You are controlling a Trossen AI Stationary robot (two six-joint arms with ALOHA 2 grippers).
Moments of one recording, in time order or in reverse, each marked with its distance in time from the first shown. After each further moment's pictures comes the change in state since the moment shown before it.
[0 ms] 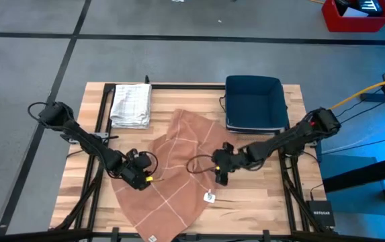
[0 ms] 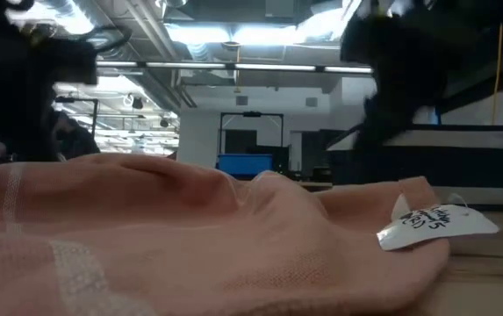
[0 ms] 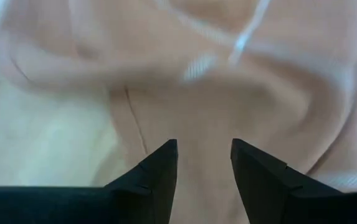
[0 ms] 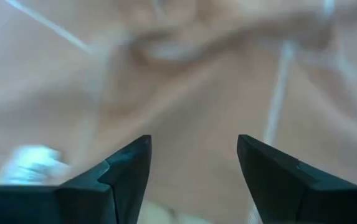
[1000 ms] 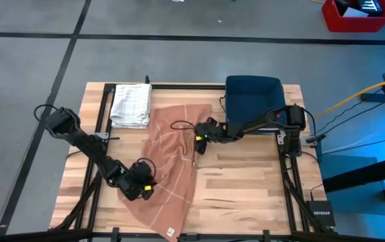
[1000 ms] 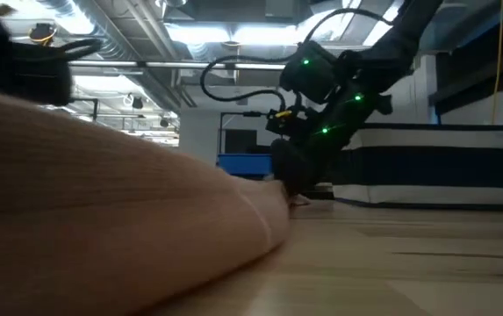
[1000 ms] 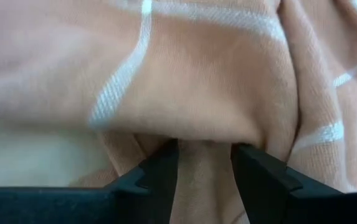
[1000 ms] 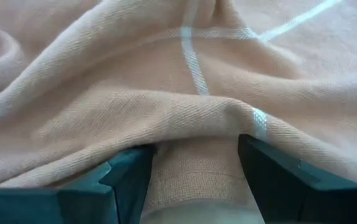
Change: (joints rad) left arm -0.137 0.149 -0.072 0.399 -0.080 -0.332; right arm -0.411 0.362 0.090 0.356 -0.009 -0.312
